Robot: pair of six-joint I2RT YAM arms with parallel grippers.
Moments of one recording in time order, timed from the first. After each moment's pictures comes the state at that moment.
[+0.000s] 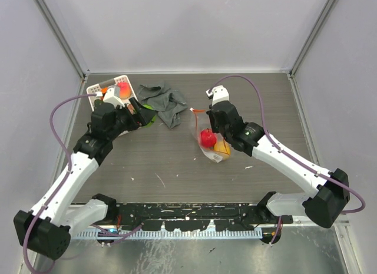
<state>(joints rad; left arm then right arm) -0.32 1.00 0.89 -0.24 0.09 -0.66 0.74 1.25 1.09 -0.40 0.46 0.16</state>
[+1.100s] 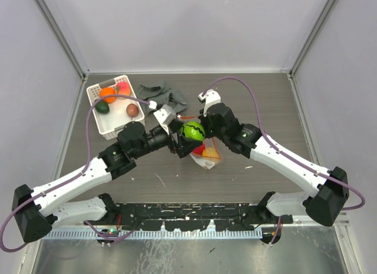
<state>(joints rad) -0.90 1.03 0.85 0.17 0.19 -0.25 0.81 1.26 1.11 -0.40 0.27 0.24</state>
